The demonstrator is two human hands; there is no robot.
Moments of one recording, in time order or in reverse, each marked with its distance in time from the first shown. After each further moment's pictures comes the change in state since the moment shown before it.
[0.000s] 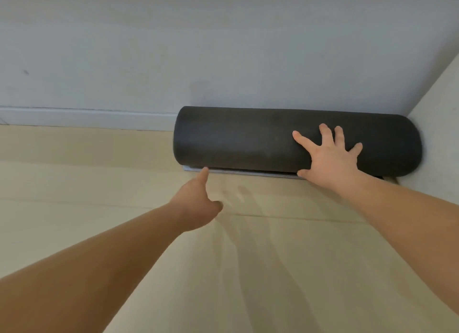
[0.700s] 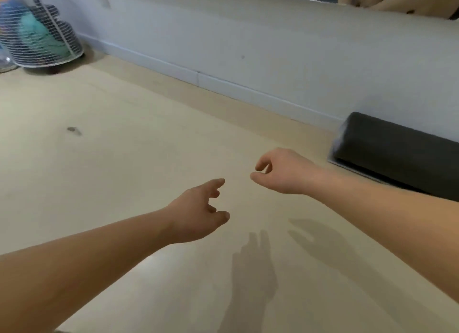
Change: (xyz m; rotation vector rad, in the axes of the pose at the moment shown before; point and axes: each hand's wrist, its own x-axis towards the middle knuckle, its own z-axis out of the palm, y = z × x) left_hand -0.301 -0.274 -0.160 -0.236 0.144 -0.141; right_hand -0.258 -0.416 -0.145 0.345 -0.295 -0.669
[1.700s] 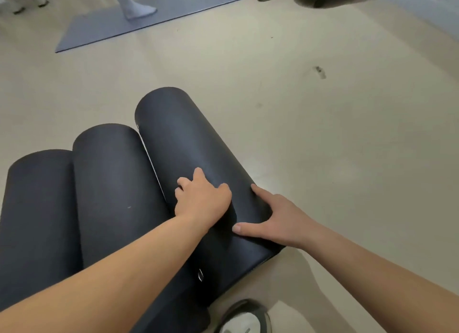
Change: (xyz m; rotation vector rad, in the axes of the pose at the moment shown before) left_hand -0.278 -0.309 -0.087 -0.301 0.866 -1.105; right_hand -0.075 -0.366 0.306 0.190 -0.748 -0.570
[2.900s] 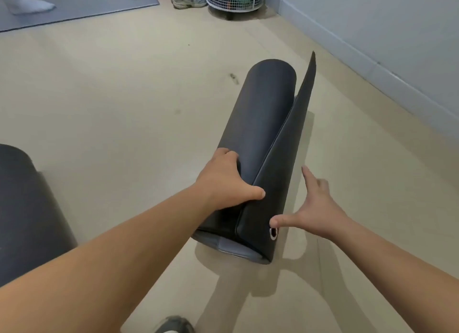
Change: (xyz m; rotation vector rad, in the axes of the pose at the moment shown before) left_hand -0.056 0.157 0.083 0.207 -0.329 0.710; right_hand -0.105 0.125 -0.138 -0.062 0.432 0.292
